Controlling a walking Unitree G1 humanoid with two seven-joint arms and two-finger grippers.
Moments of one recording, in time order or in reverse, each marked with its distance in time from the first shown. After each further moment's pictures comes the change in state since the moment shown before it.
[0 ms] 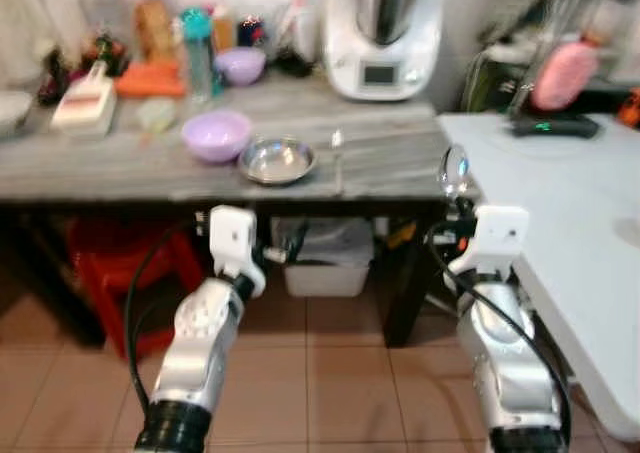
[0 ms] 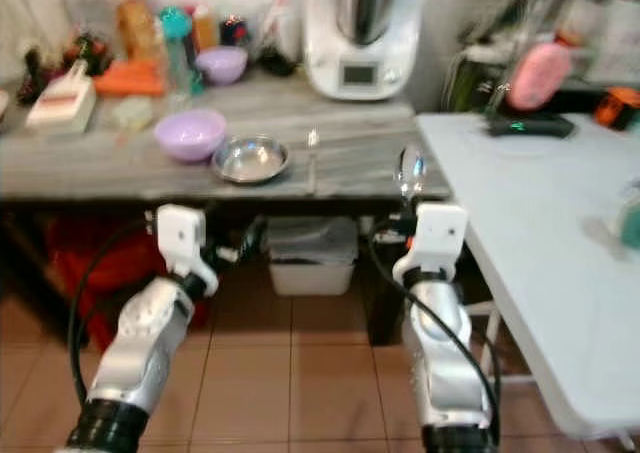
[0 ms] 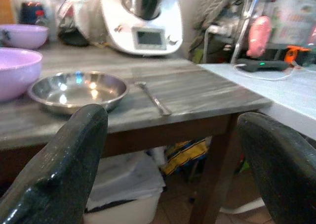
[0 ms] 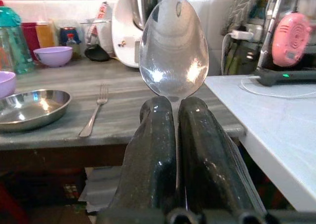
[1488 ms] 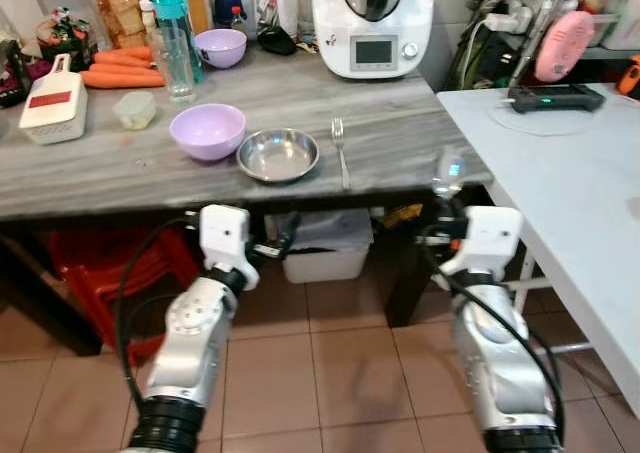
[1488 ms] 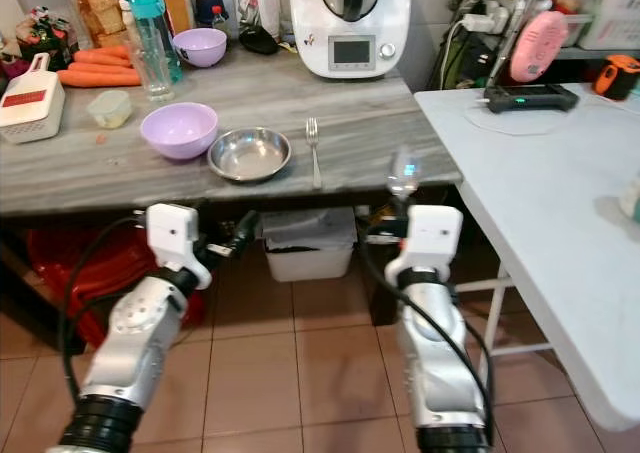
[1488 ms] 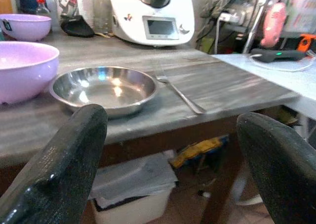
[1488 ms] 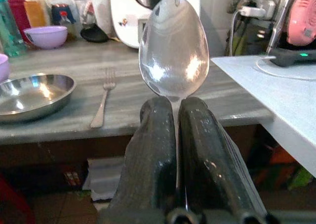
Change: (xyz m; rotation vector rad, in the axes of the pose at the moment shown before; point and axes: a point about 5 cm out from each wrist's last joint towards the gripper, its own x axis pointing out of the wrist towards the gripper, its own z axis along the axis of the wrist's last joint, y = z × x) left arm -0.005 0.012 0.004 0.036 -0.023 0.045; right arm -0.001 0.011 0.000 -0.001 -0.001 0.040
